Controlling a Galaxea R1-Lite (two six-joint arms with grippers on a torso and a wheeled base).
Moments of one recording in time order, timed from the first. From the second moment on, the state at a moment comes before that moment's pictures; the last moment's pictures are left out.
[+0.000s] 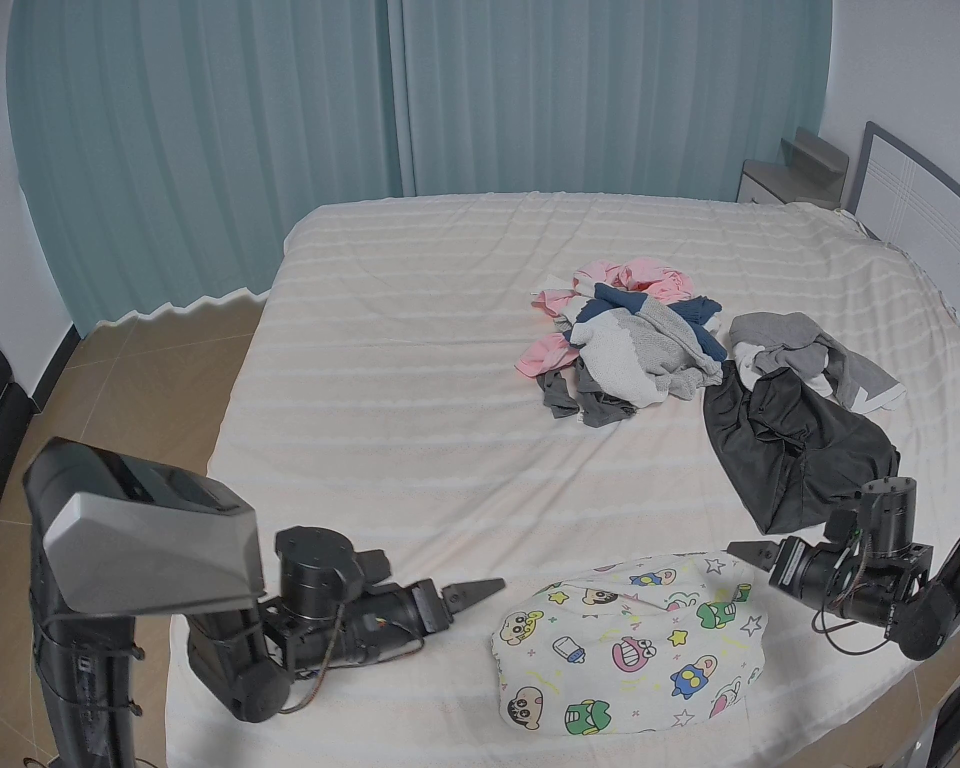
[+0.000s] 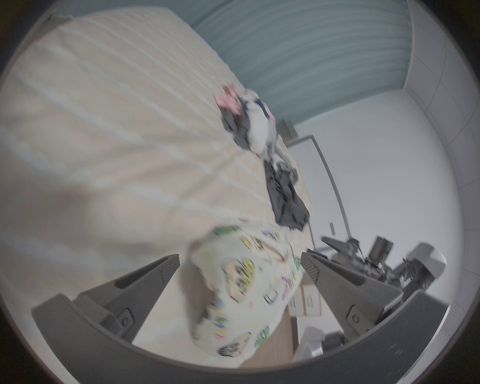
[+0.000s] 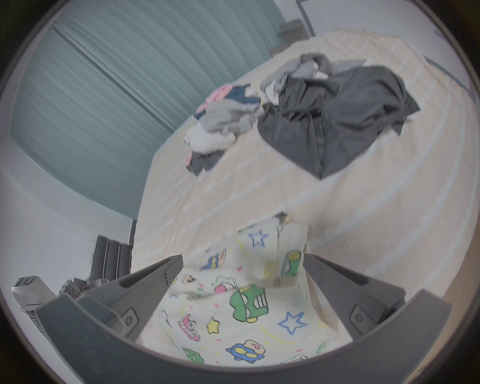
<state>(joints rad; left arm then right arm) -0.56 2.29 -0.46 -1.44 -0.34 -0.86 0.17 1.79 -0.18 -1.03 0.10 0.62</state>
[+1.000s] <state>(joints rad) -0.32 1.01 -0.10 -0.83 -0.42 -0.82 -0.02 0.69 -0.18 -0.32 0.07 0.42</state>
